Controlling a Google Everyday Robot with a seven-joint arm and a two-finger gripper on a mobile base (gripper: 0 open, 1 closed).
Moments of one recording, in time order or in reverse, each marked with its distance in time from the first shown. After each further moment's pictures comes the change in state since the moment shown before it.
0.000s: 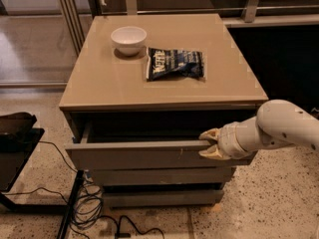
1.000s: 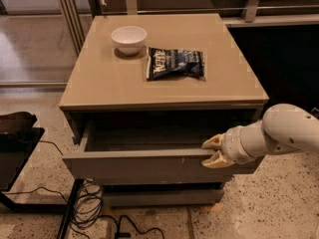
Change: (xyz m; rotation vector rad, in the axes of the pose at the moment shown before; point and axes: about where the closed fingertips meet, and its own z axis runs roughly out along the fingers) arm 0.001 0.013 -0.008 -0.002 -0.006 0.008
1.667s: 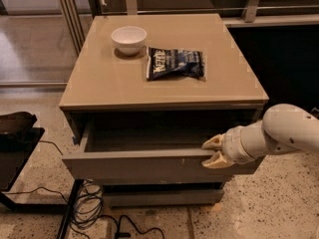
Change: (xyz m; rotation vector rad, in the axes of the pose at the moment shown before) arm 0.000 0.000 0.000 0.000 0.000 0.000
